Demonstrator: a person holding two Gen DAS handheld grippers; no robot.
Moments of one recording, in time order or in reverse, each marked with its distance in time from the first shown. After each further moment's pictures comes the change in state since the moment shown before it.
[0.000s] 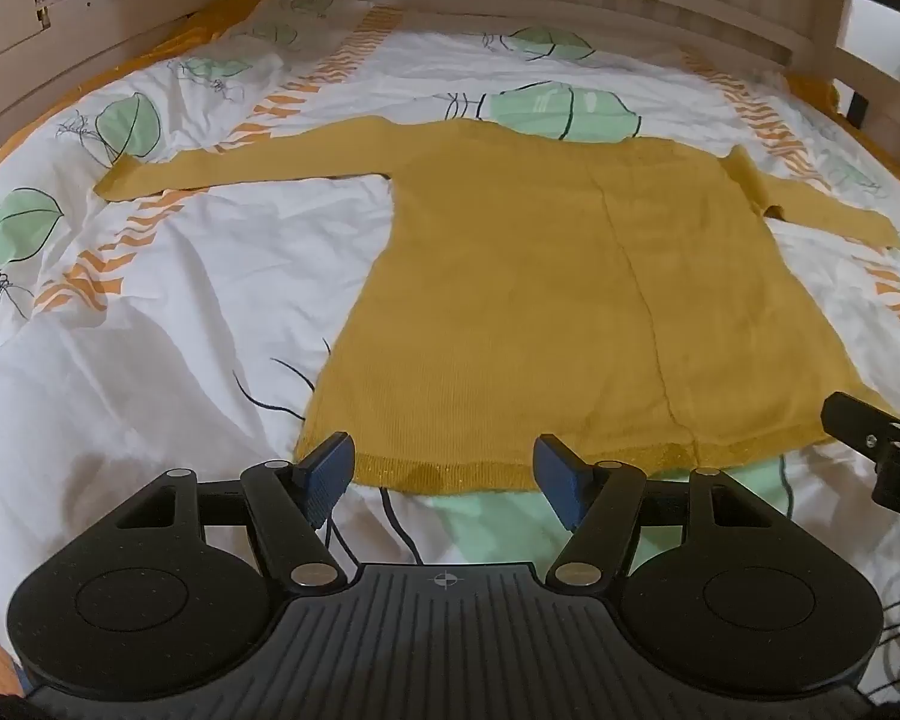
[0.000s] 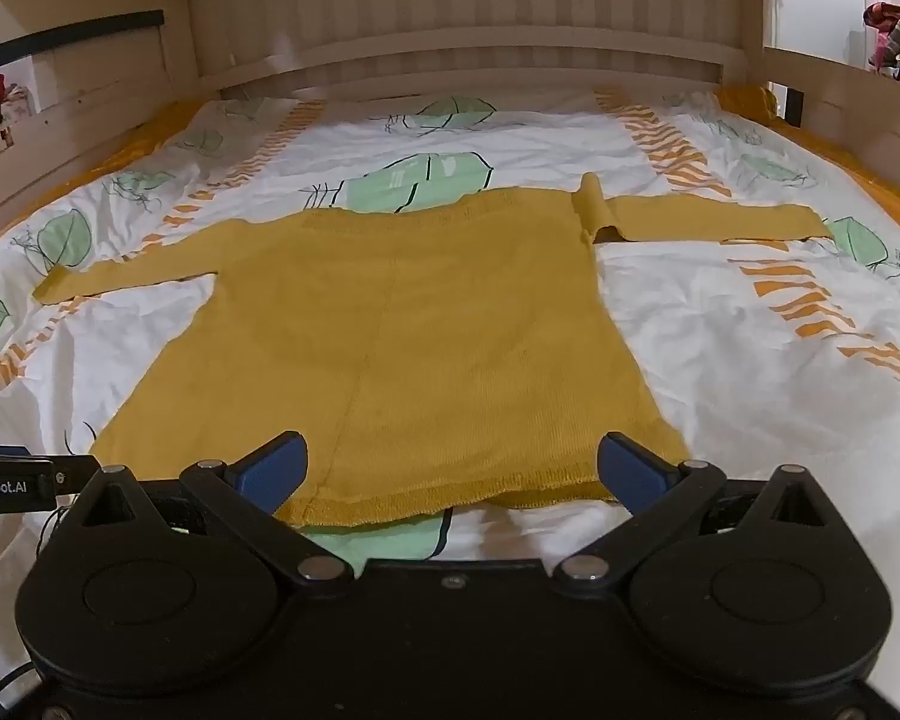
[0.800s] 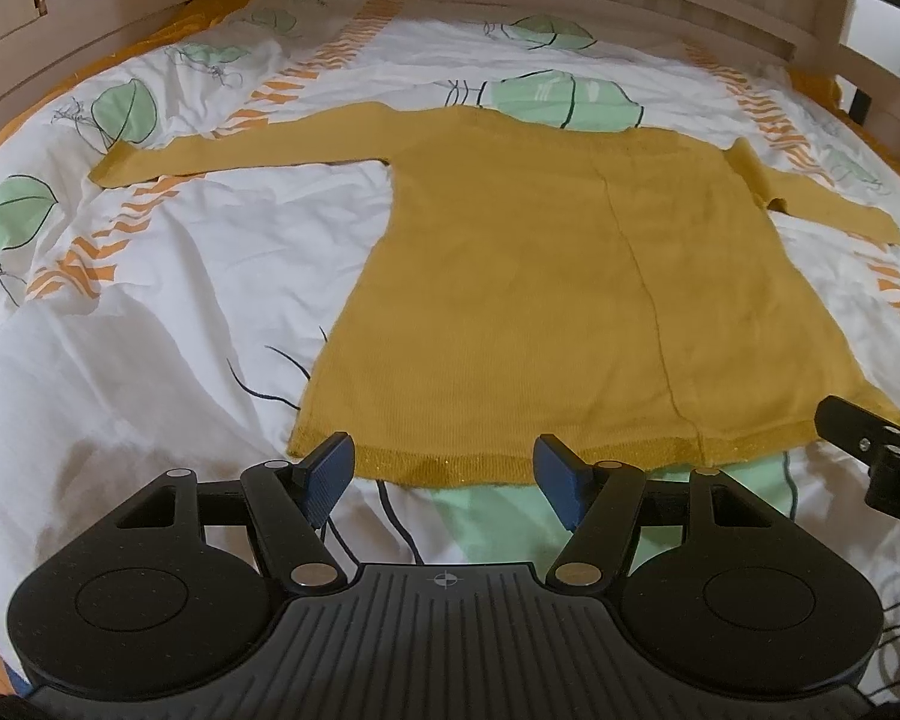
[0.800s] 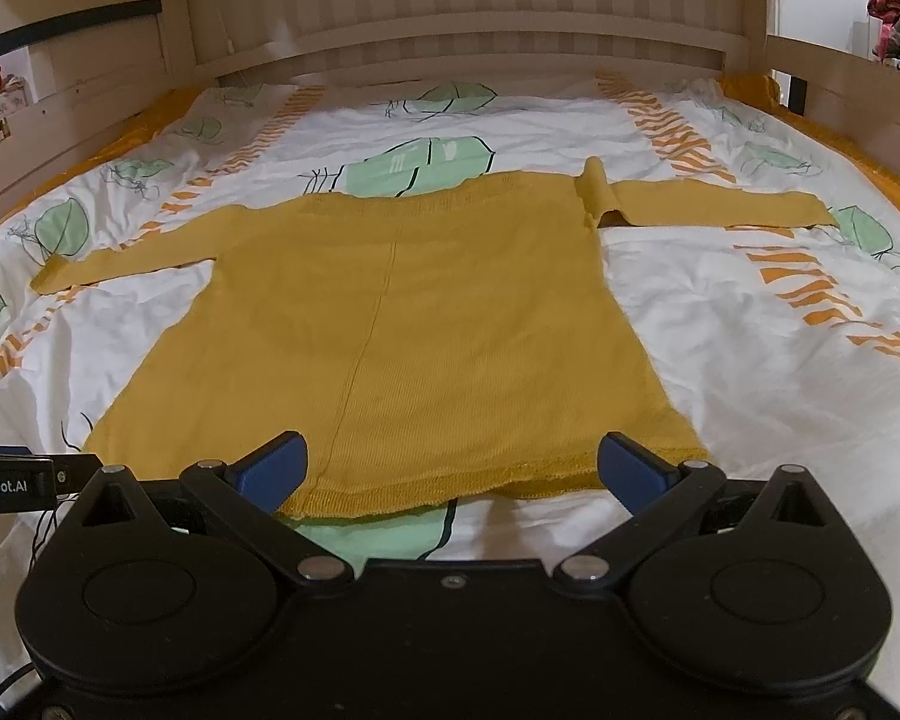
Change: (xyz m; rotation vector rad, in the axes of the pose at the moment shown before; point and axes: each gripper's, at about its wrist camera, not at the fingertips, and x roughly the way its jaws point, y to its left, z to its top) left arm 0.007 0.003 0.000 -0.008 0.026 -0.009; right arm 0.007 0.002 -0.002 0.003 0.028 0.000
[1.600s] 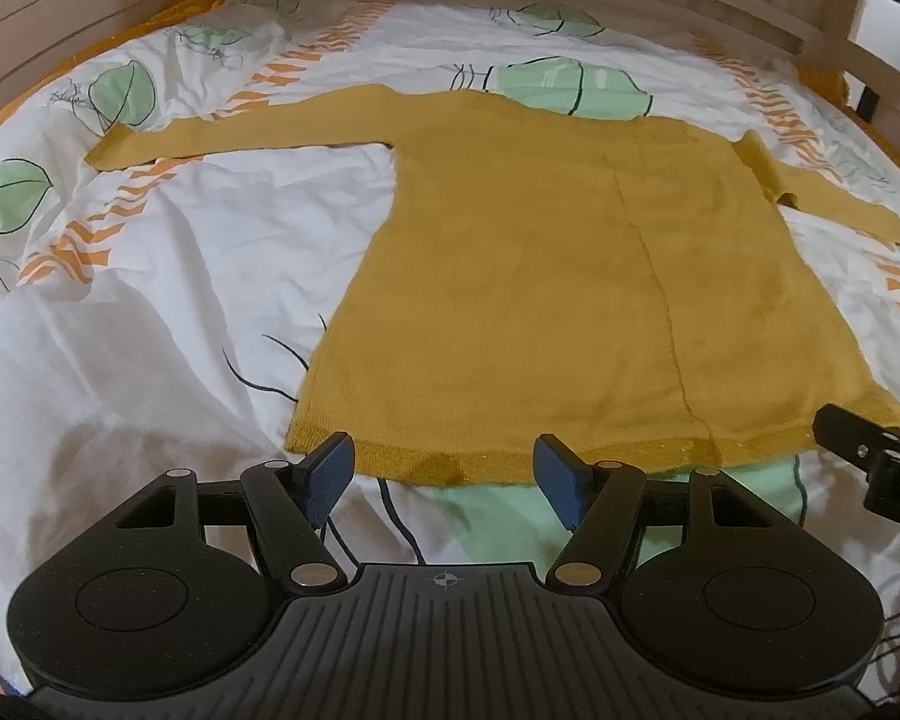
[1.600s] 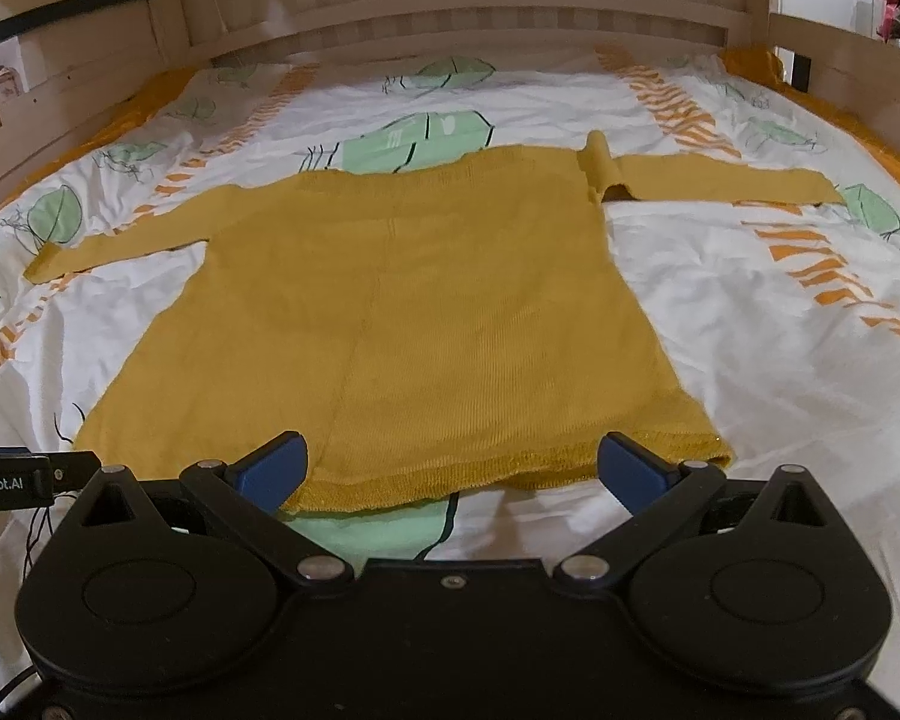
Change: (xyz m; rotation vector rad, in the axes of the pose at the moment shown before) left arm 0.011 0.003 0.003 -0.016 0.031 -0.002; right arm 0.013 0.001 0.004 0.011 0.069 -0.003
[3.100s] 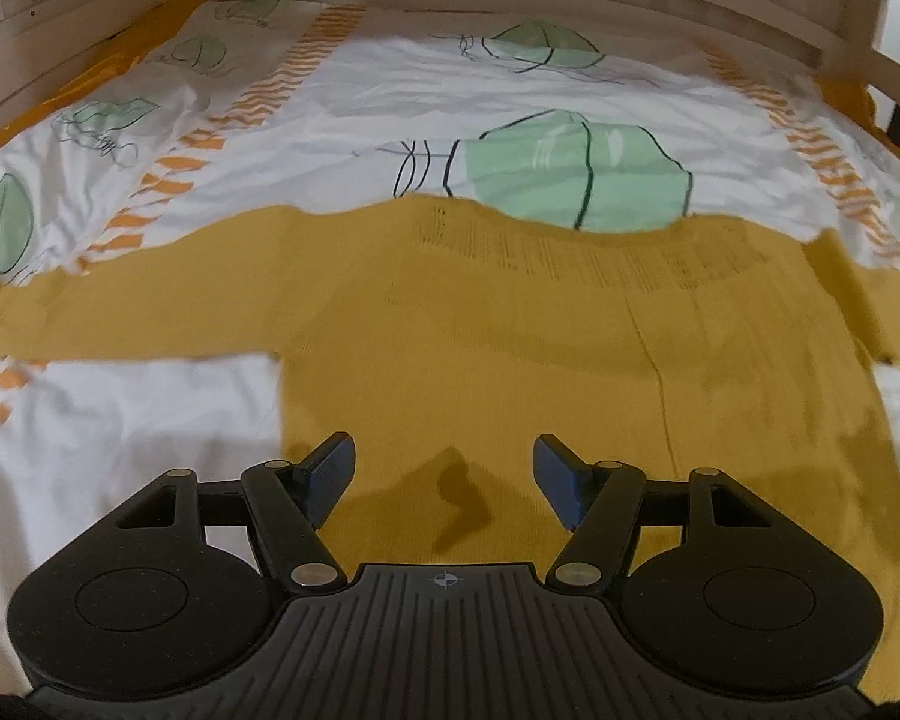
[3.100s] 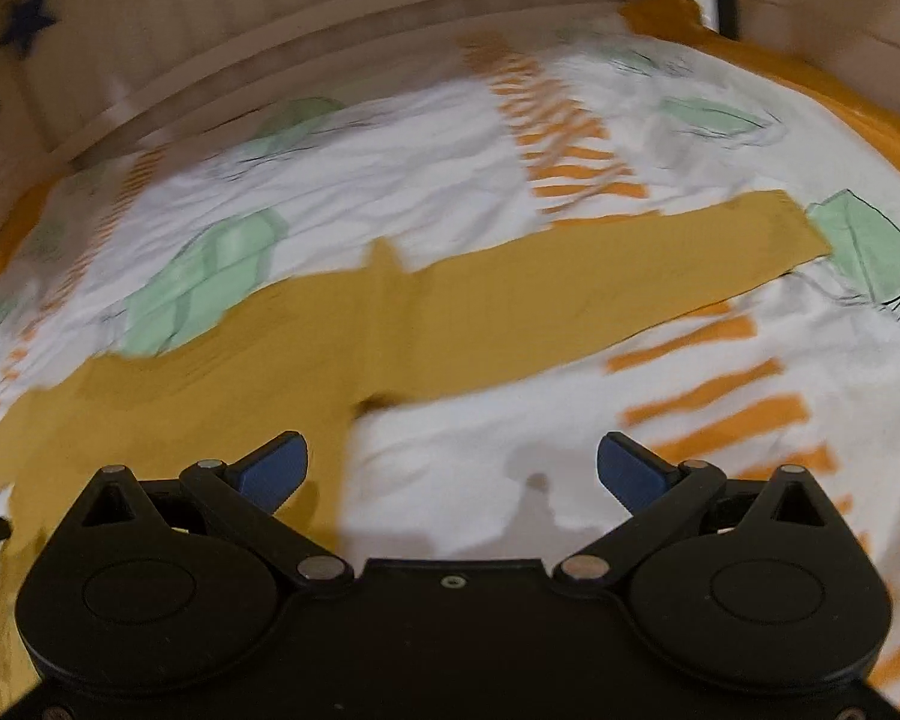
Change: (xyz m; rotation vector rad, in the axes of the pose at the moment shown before) left arm 0.152 -0.043 0.174 0.054 -0.054 0.002; right arm 0.154 -0.213 0.174 0.227 0.010 -0.064
